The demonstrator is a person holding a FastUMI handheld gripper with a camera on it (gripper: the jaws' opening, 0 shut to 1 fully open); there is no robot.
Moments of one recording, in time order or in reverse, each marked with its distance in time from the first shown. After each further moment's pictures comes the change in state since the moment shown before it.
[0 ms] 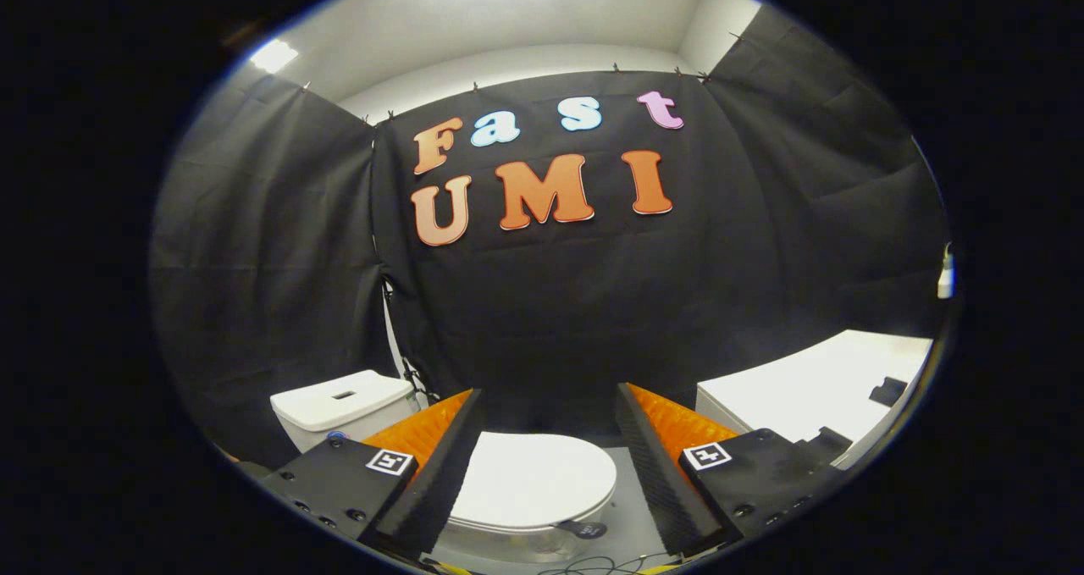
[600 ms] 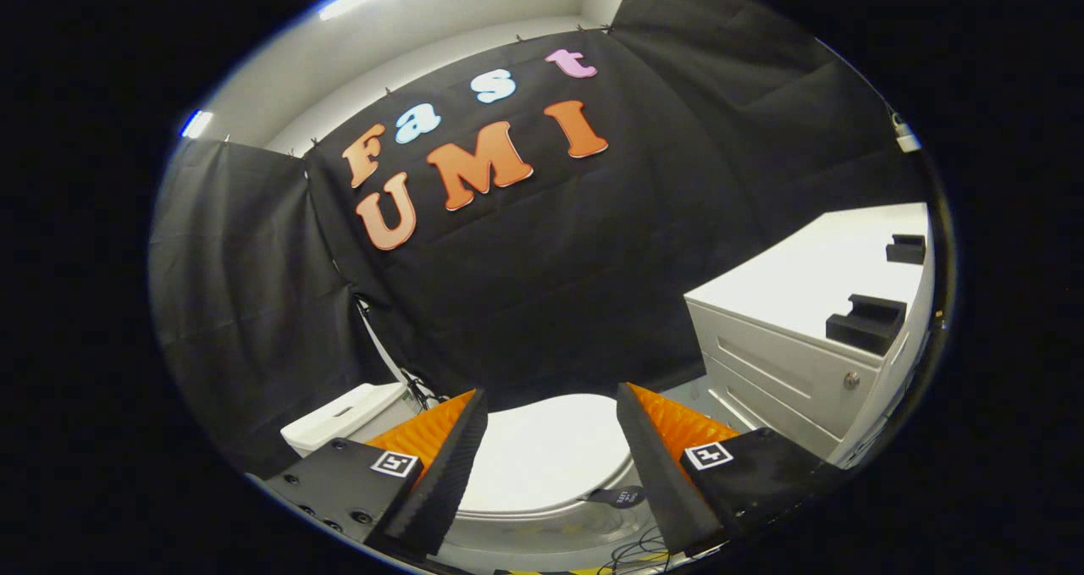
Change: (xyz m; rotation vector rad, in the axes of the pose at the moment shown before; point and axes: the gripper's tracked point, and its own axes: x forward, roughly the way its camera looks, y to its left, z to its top) arm -0.004 -0.049 -0.112 0.321 0.218 -0.084
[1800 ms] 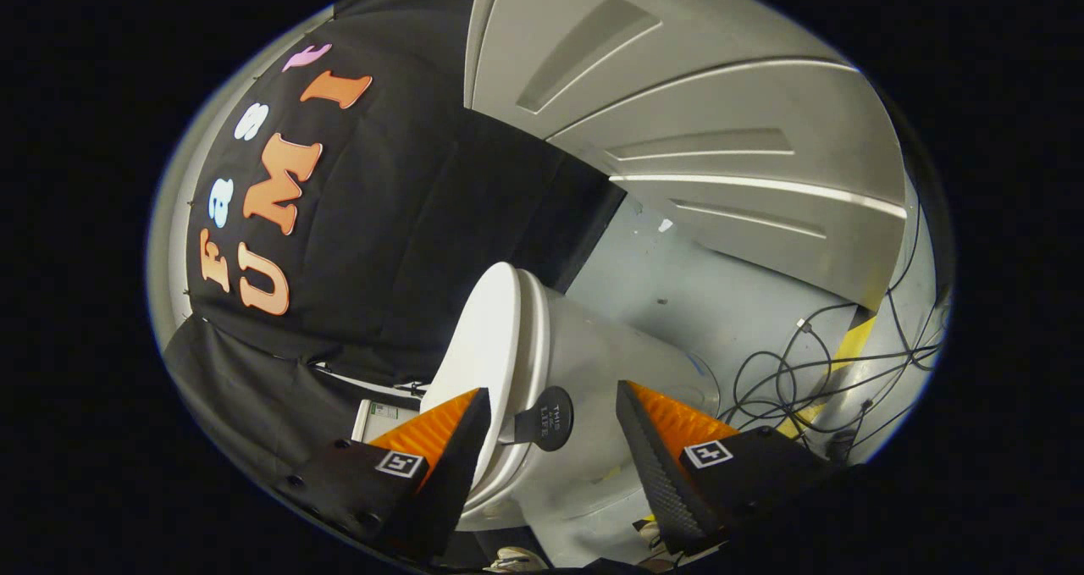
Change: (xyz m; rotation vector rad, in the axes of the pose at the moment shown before) arm 0.086 -0.114 -0.187 0.696 0.316 -0.114
